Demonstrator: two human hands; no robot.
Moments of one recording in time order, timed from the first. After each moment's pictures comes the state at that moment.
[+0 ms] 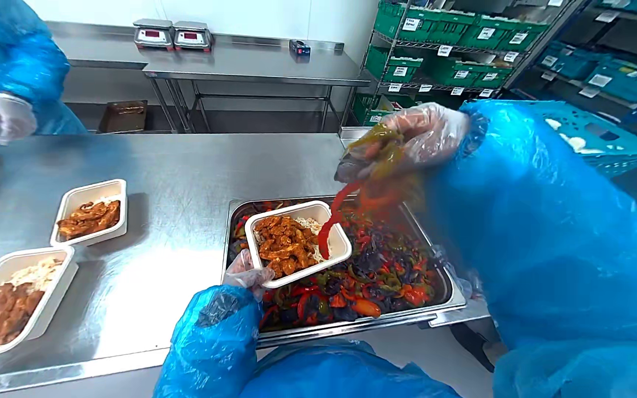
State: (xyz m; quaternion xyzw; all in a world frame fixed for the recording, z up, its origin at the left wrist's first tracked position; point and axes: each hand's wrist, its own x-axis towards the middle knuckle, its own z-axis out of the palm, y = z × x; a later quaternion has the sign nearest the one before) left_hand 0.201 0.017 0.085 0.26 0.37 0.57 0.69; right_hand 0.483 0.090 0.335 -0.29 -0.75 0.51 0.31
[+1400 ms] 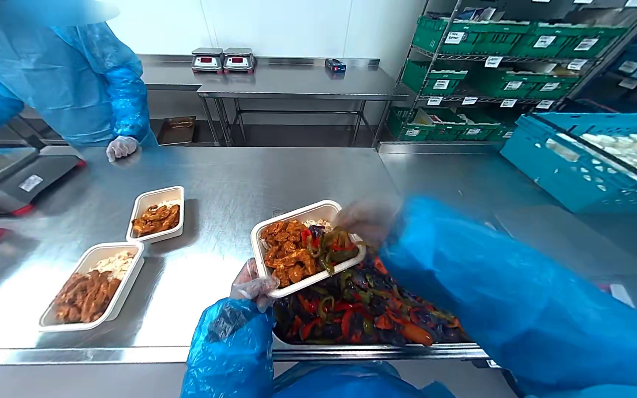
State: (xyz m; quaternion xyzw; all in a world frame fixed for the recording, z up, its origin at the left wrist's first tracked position) left_hand 0.120 0.021 0.085 0.29 0.31 0.57 0.70; right_hand 0.390 0.100 0.225 -0.37 -0.82 0.34 0.25
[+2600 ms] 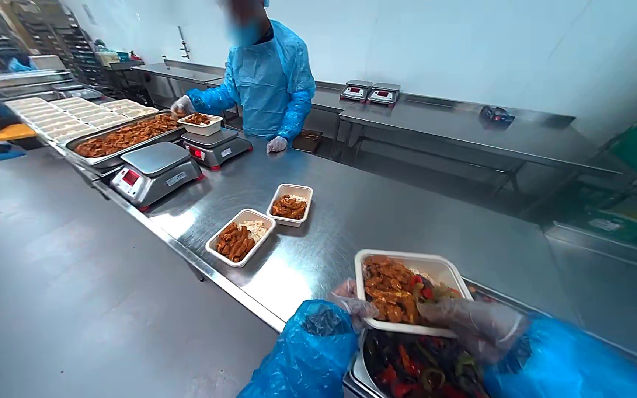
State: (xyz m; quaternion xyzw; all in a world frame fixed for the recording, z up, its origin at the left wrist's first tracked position) left_hand 0.108 -0.004 0.110 0.18 0.39 0.64 0.63; right_hand 0.334 0.081 0.190 -0.33 -0.88 0.33 0.06
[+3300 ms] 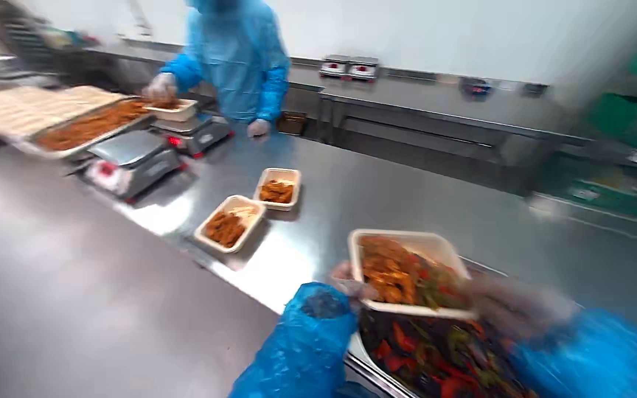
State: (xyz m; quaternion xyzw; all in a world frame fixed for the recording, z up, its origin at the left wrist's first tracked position) left_hand 0.125 -0.005 0.113 0.19 0.44 0.62 0.62; right_hand 0.401 0.098 0.160 -0.29 -0.92 0.13 0.24
